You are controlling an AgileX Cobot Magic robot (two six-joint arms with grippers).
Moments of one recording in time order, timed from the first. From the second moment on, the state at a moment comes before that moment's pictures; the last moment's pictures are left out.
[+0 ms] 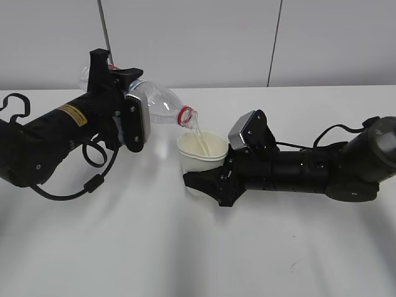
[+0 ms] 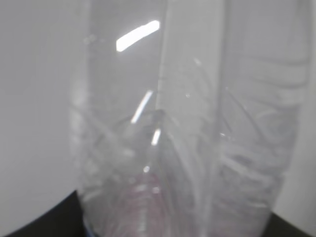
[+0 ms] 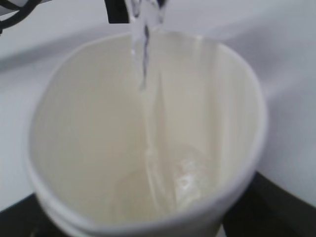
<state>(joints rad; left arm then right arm) -0.38 1.95 -0.87 0.16 -0.93 1.45 0.25 2.15 -0.95 -1.00 -0.96 0.48</state>
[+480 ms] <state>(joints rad) -0.38 1.95 -0.87 0.16 -0.94 1.46 0.25 2.15 -0.95 -1.00 -0.96 0.48</state>
